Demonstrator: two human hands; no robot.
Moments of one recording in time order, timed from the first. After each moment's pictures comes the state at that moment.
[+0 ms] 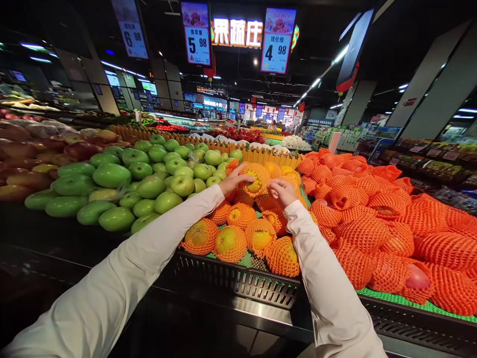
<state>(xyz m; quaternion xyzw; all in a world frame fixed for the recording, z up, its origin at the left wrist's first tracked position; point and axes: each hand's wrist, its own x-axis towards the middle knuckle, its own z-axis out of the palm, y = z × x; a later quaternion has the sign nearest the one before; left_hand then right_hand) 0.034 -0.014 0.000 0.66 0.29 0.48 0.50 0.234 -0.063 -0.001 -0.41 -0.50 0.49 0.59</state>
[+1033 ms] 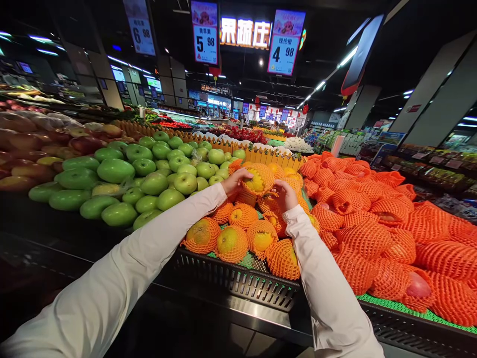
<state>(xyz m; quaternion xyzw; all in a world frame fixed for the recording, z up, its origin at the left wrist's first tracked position) 0.040 -0.015 0.001 0.56 0.21 0.49 0.64 0.231 -0.064 -0.003 -0.40 -0.52 0.48 0.58</state>
